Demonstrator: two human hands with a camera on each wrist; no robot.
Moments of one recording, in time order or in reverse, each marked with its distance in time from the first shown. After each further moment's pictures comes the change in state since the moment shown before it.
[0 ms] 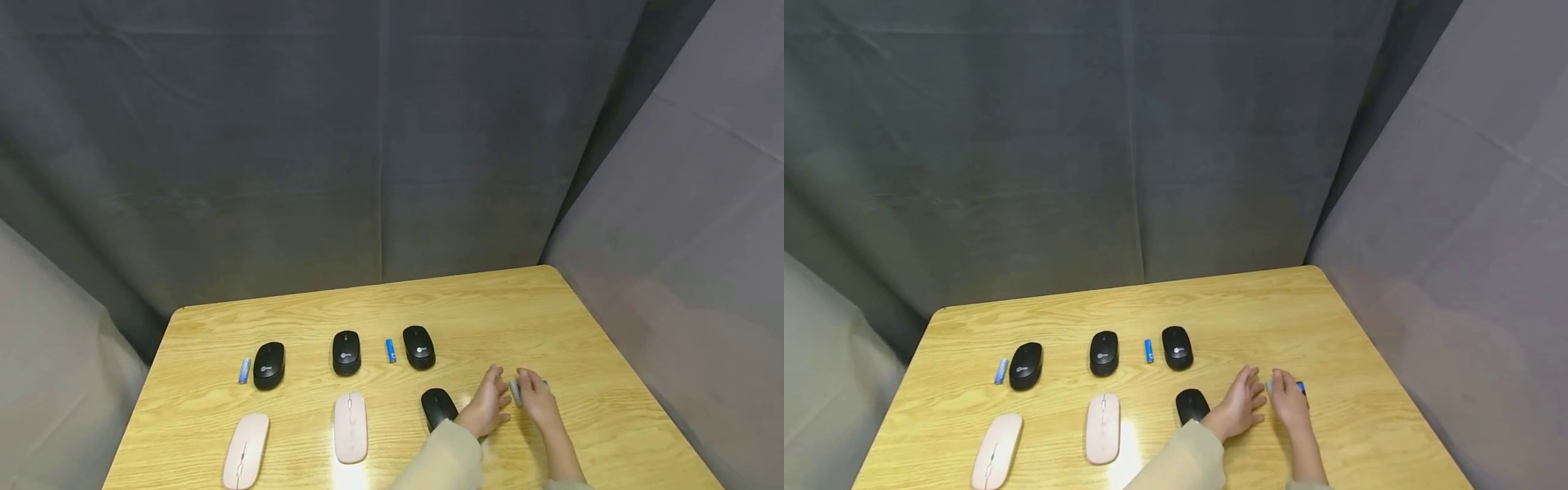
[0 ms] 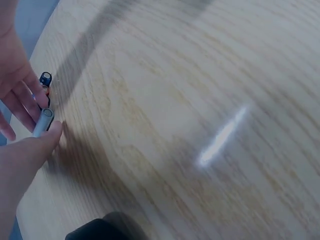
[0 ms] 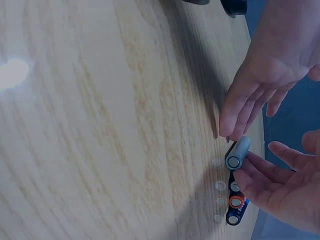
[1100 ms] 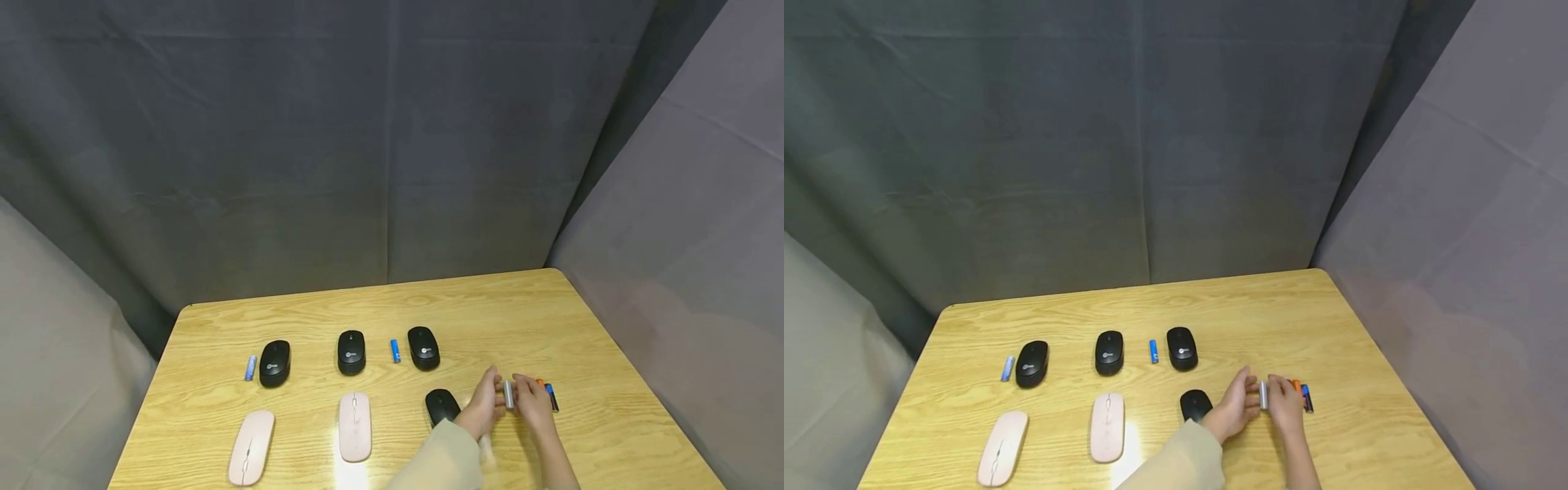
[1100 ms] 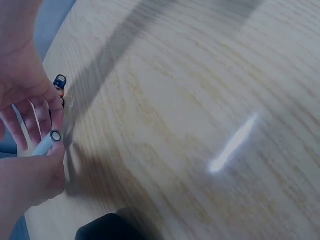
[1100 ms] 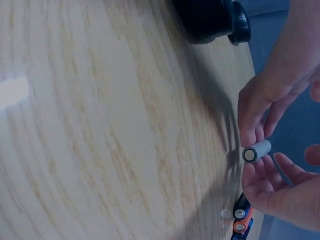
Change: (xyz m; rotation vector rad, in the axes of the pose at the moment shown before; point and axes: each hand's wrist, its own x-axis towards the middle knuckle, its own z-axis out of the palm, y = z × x) left_hand -0.007 0.010 -0.002 0.038 0.170 0.023; right_hand -0.003 -0.009 0.020 0.277 0.113 0.070
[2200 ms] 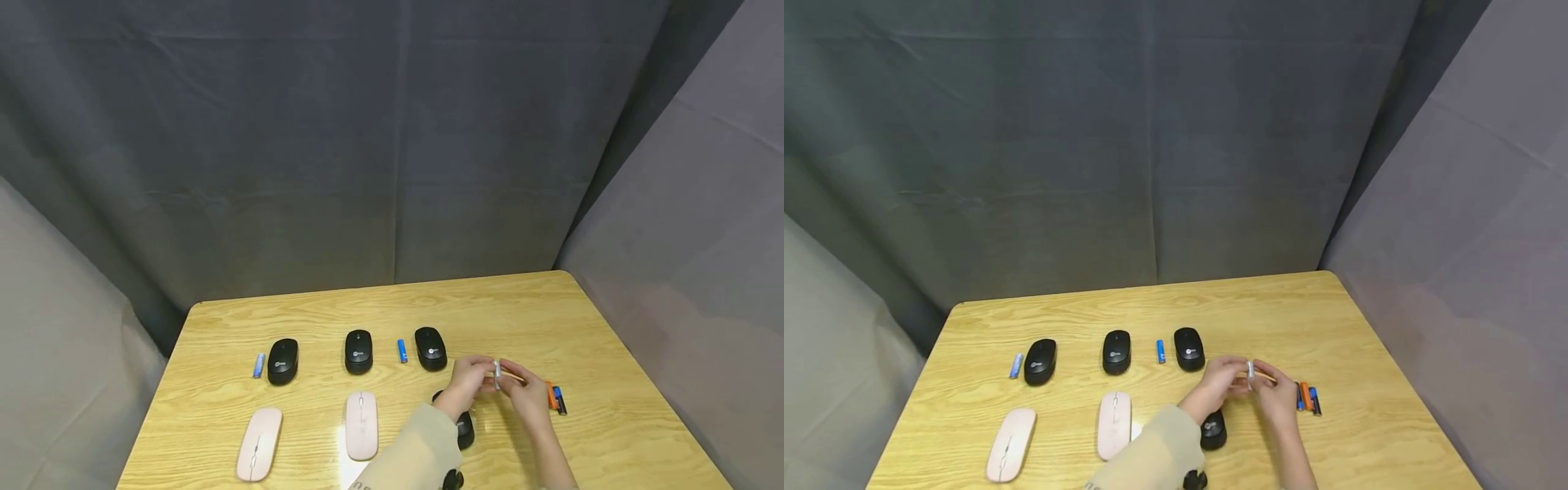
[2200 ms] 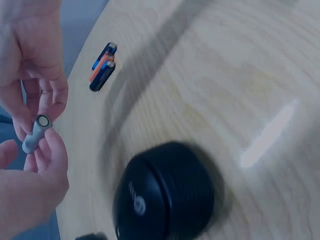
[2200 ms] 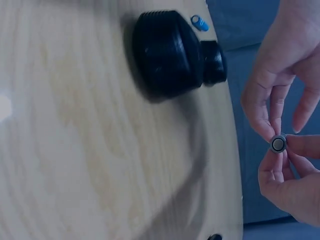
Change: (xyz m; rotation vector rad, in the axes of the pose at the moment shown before) left_hand 0.001 0.047 -0.033 0.135 0.030 0.146; right_hand -0.012 -0.038 0.020 0.180 -0.015 -0.066
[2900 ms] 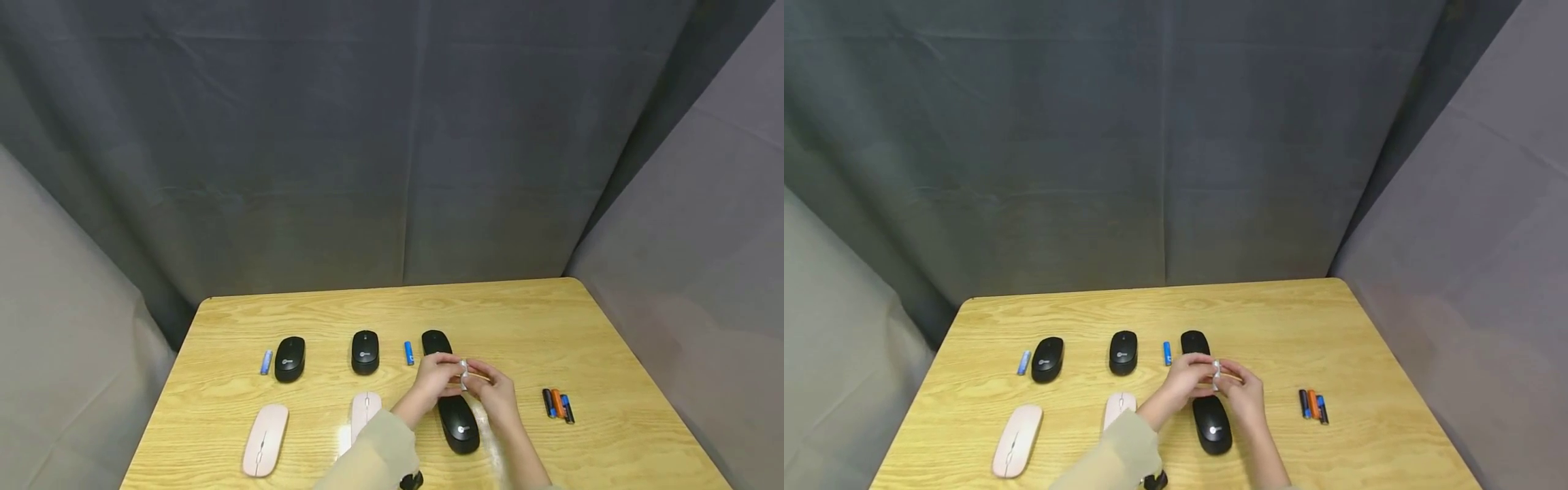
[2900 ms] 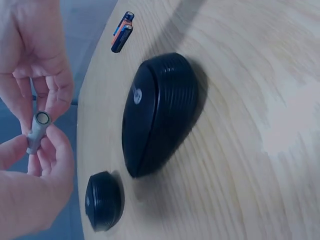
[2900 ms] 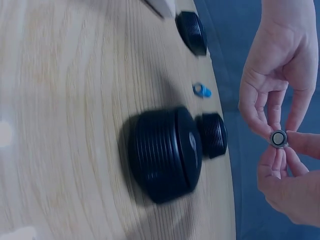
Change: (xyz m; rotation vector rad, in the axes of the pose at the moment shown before) left_hand -0.012 0.021 -0.070 0.070 -0.010 0.076; right_hand -0.010 -0.025 0.061 0.187 -0.081 -0.005
